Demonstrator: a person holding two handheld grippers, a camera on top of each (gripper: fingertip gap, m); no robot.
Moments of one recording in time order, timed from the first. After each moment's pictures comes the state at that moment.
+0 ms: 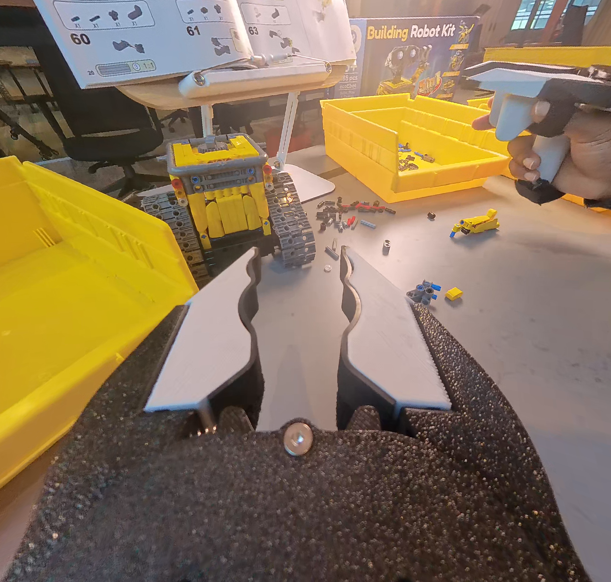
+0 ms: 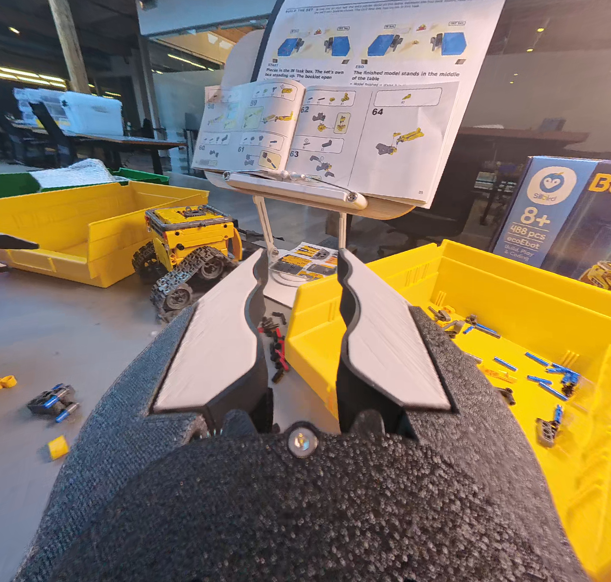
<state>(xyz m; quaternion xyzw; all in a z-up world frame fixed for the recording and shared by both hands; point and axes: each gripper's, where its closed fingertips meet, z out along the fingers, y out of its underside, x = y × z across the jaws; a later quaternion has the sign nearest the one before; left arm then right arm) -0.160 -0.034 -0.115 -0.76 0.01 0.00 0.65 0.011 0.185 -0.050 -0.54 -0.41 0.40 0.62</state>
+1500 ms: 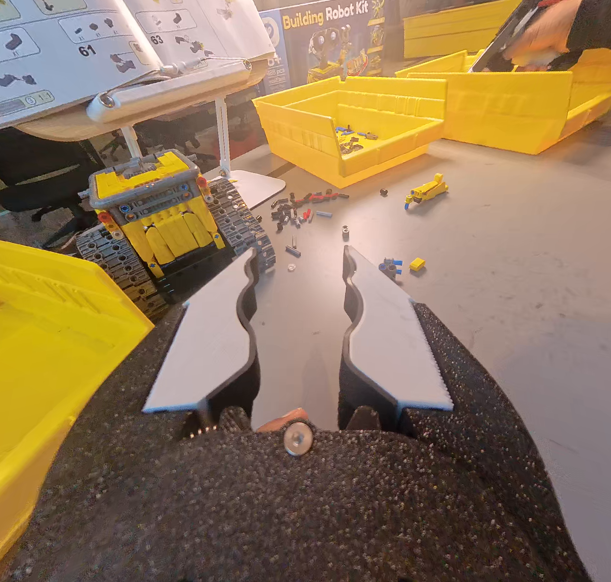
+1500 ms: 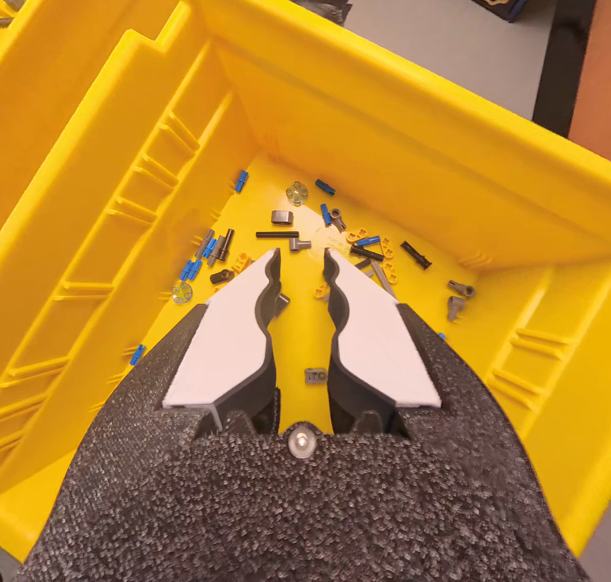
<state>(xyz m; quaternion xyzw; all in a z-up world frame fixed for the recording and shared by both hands) -0.126 -0.031 -0.121 -0.75 0.13 -0.02 0.64 0.256 0.388 -0.177 -0.86 -0.40 0.16 0.27</state>
